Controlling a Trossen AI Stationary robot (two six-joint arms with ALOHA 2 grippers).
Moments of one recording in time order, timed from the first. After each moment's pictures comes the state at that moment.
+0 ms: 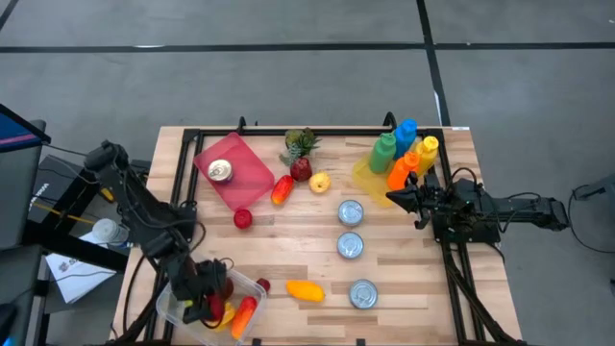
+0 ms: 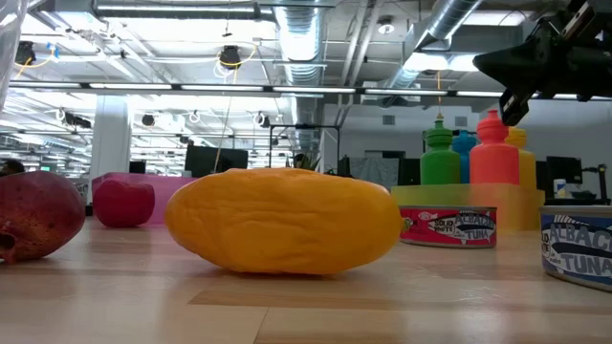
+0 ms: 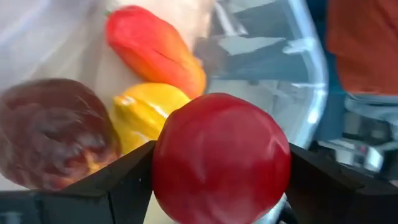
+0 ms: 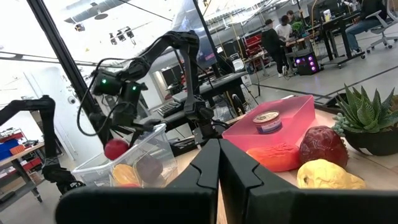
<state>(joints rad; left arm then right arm) -0.88 1.18 0.82 -0.49 0.07 -1.19 -0.06 0.13 0.01 0.26 0.03 0.39</state>
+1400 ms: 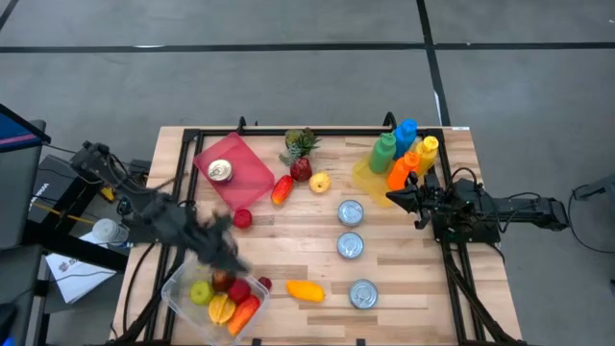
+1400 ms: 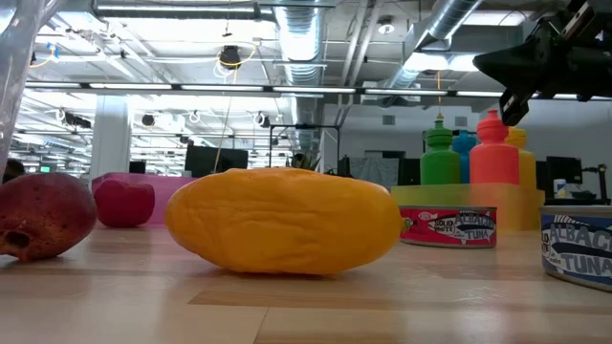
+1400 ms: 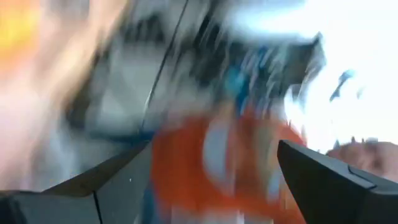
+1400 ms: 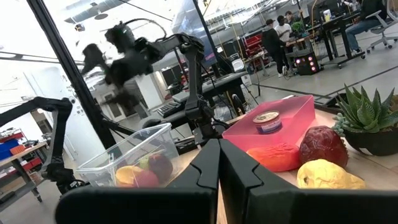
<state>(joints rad) -0.60 0.96 0.82 -0.02 -0.05 -1.47 -0.06 0.13 0.01 0.26 0.03 0.39</state>
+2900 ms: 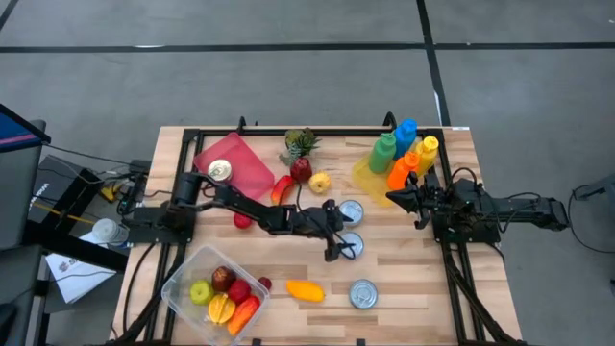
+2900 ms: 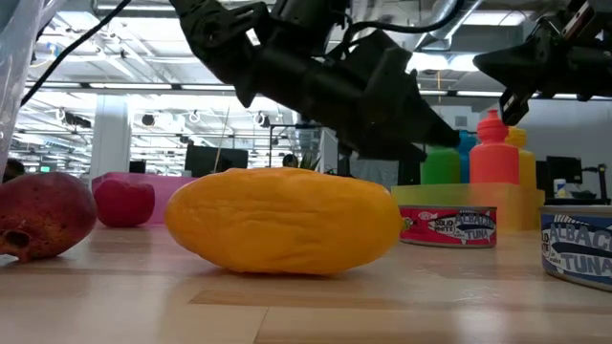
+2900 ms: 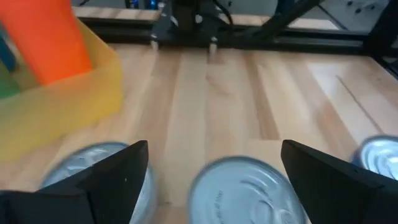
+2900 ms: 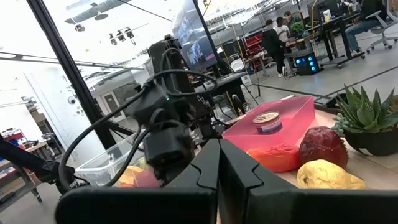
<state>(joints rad) -0.12 2.10 1.22 0.50 -0.13 -0.08 -0.06 0.13 0.02 0.26 0.03 0.39</state>
